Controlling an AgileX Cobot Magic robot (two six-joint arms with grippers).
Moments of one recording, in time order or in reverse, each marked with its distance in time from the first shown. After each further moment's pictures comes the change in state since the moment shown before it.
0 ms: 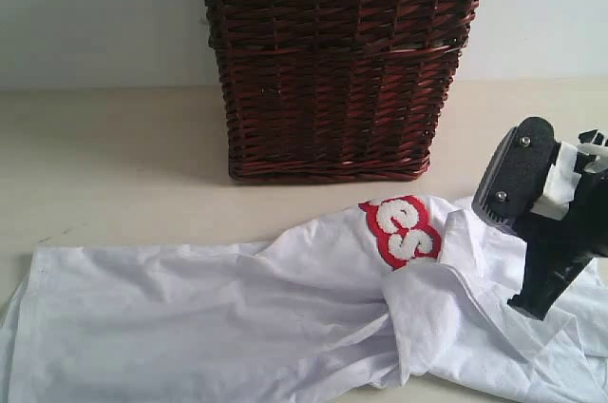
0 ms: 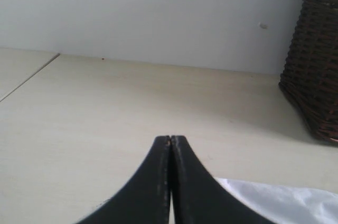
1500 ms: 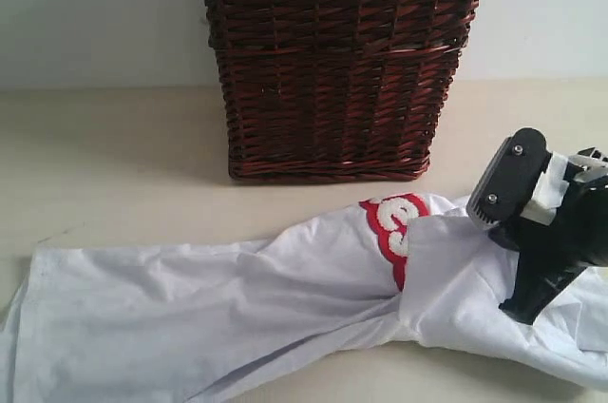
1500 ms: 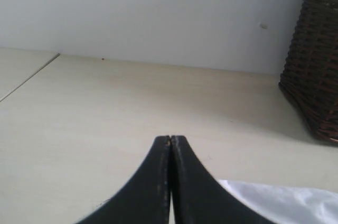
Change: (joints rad) left arm 0.000 0.000 0.000 0.000 0.000 0.000; right arm 0.002 0.078 0.000 0.074 -0.038 0.004
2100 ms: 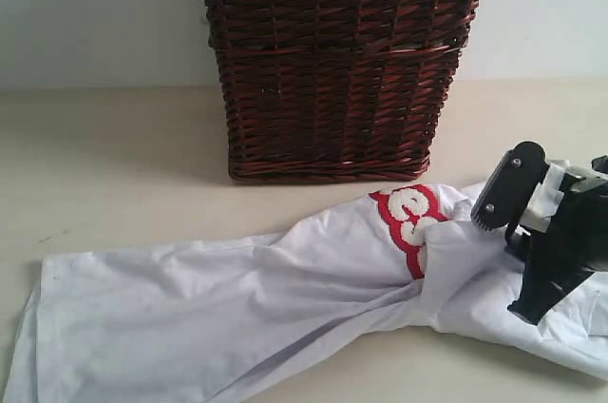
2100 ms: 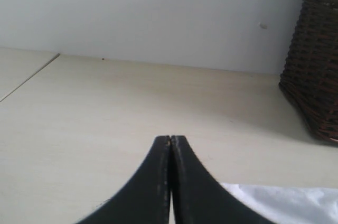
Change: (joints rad) left arm 0.000 0.000 0.000 0.000 0.000 0.000; right arm 0.000 0.101 0.000 0.004 -0.161 0.000
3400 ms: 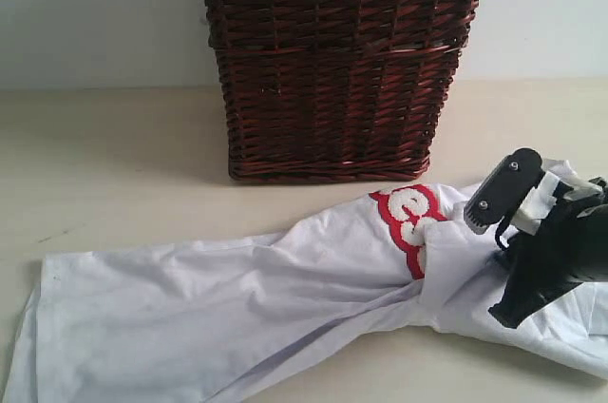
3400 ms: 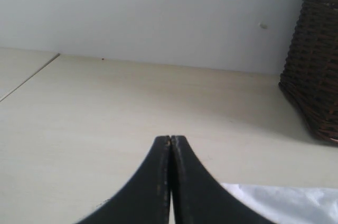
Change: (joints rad) left arm 0.000 0.000 0.000 0.000 0.000 0.000; right arm 0.000 0.057 -0.002 -0.442 0.032 0.584
